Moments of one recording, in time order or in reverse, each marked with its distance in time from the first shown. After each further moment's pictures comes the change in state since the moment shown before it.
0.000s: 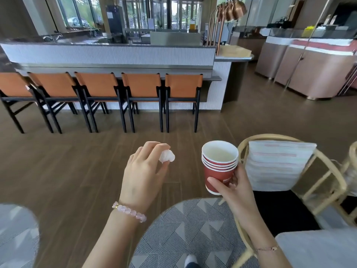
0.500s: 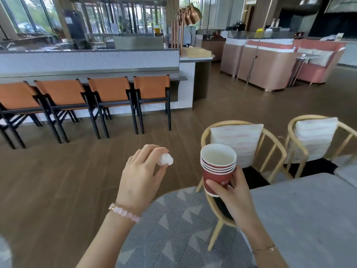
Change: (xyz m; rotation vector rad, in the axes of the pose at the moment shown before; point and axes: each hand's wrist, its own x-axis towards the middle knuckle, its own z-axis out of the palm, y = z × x) left_hand -0.057 0.107 -0.019 -0.111 -0.085 0.118; right_hand -0.118 -0.014 -0.088 -0.026 0.190 0.009
